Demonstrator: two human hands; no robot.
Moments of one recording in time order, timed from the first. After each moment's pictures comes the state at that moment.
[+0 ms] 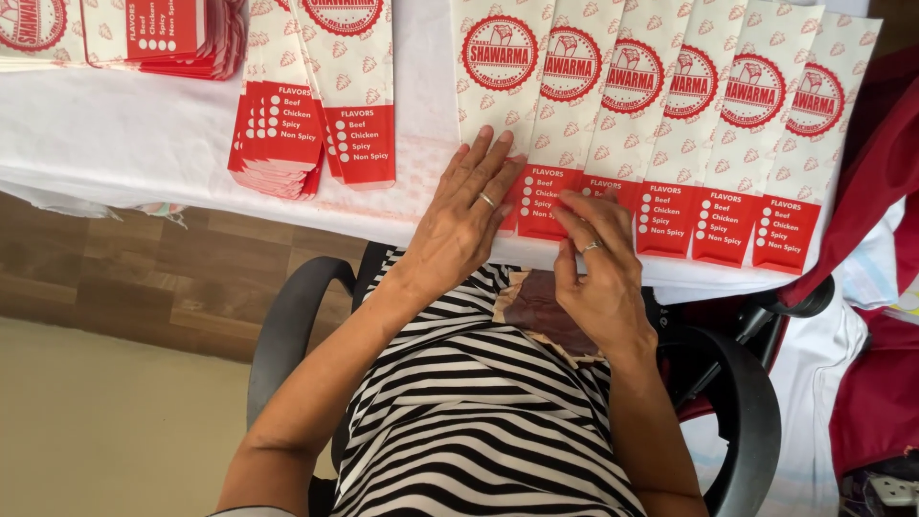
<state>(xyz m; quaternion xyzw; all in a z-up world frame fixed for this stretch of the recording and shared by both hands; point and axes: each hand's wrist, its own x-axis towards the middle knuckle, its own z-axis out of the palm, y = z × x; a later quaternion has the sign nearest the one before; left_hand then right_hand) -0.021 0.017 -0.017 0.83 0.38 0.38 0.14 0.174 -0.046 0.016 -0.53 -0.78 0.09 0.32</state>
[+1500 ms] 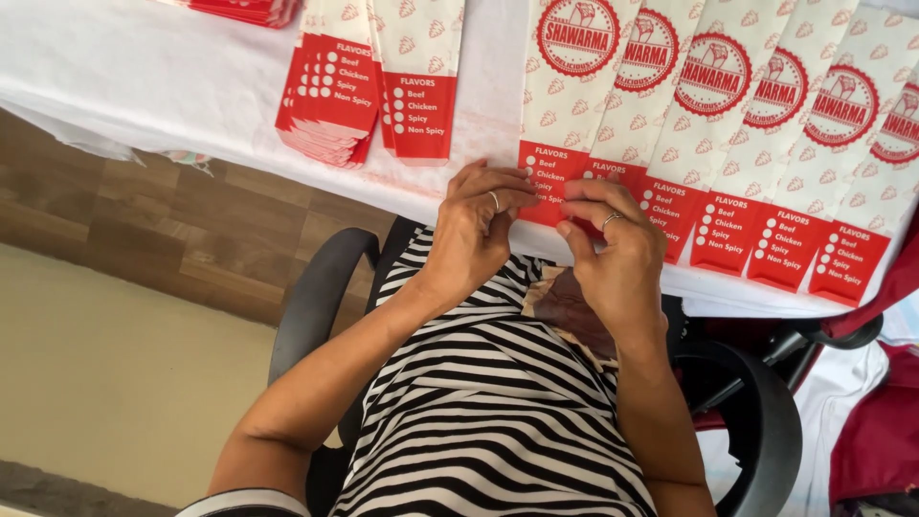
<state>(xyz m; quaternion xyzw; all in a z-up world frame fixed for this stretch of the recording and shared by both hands) -0.041 -0.005 -0.013 0.67 0.45 0.50 0.31 0.137 -0.021 0.024 -0.53 -0.74 0.20 0.37</state>
